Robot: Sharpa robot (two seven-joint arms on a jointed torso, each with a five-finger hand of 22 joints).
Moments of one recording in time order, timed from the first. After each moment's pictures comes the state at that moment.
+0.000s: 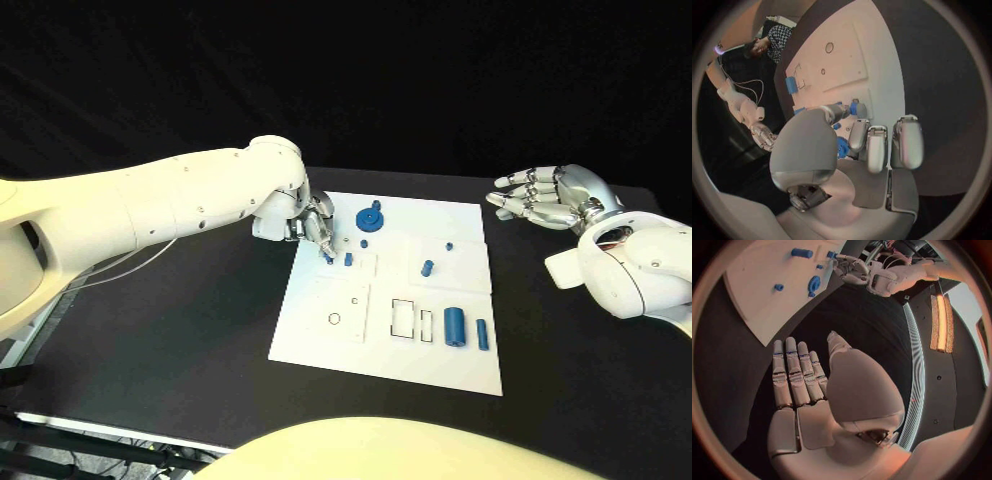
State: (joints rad) left arm 1.32 -0.67 -0.08 1.23 -1.01 0.52 -0.53; left_hand 1.23 -0.22 0.70 0.26 0.29 0.86 0.07 0.69 0.87 1.36 -0.01 1.38 1.18 1.47 -0.06 1.56 1.31 0.05 1.43 0.05 1.42 1.29; right arm 1.32 -0.90 -0.18 1.57 -0.58 -0.56 0.04; right_hand 1.45 -0.07 0.08 0.29 0.21 0.70 0.19 0.31 0.26 0.88 0.20 0.39 0.07 1.00 0.16 0.16 0.32 0.17 0.86 0.27 0.06 0.32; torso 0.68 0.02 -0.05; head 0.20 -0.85
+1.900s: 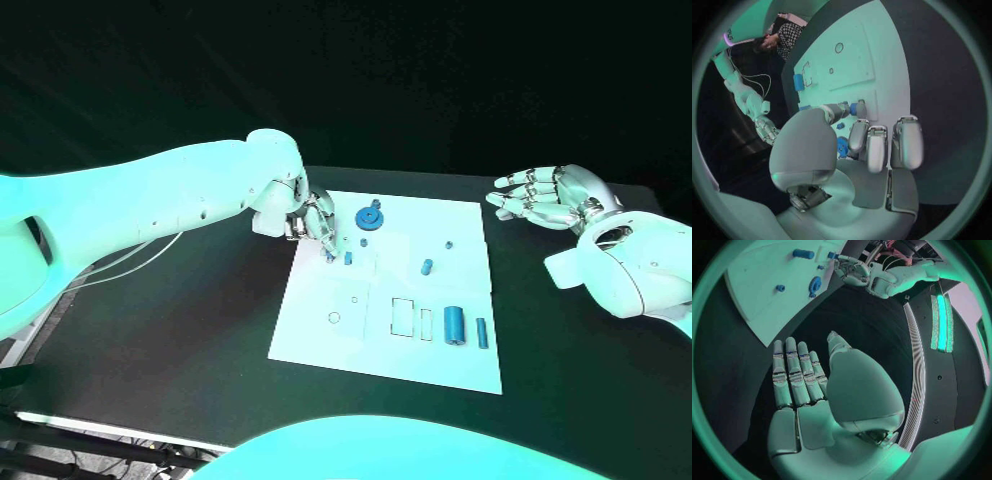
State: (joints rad) left arm 1.32 -0.66 -0.07 1.17 -0.93 0.58 -0.52; left_hand 1.23 -0.22 0.70 0.26 0.29 0.87 0.07 0.69 0.87 1.37 -0.01 1.38 1.19 1.47 -0.06 1.56 1.31 0.05 1.43 0.05 1.42 1.30; right arm 1.32 -0.90 -0.18 1.57 -0.58 -0.56 0.03; right_hand 1.45 -0.07 0.08 0.28 0.21 0.70 0.19 0.31 0.26 0.88 0.20 0.39 0.07 1.00 0.16 0.16 0.31 0.17 0.85 0.27 0.06 0.31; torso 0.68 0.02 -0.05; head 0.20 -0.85
